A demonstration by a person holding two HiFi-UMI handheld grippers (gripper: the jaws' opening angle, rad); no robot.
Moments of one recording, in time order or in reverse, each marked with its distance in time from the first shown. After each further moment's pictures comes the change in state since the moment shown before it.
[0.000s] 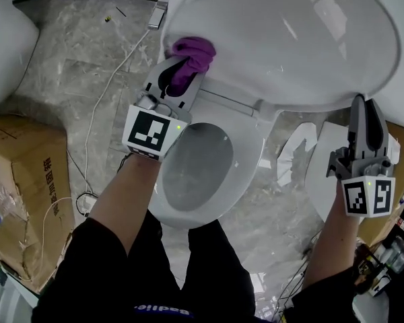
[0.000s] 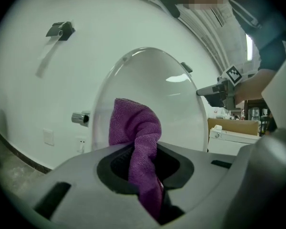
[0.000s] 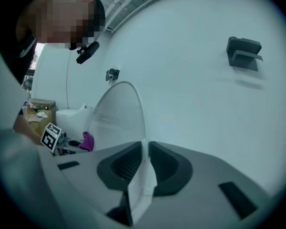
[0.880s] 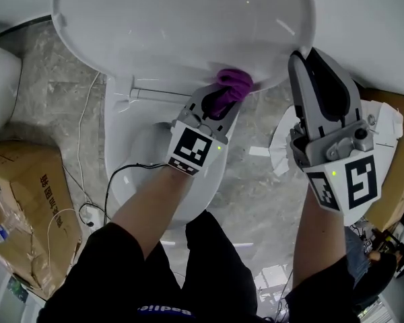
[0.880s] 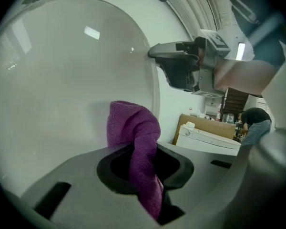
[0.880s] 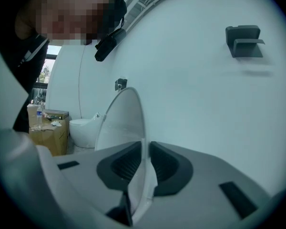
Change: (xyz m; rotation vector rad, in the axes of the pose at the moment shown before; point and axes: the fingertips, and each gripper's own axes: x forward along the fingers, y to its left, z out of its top) left arm 0.103 -0.216 -0.038 -0.058 0.100 -0.284; right arm 0.001 0.001 -0.002 0.030 -0.087 0.173
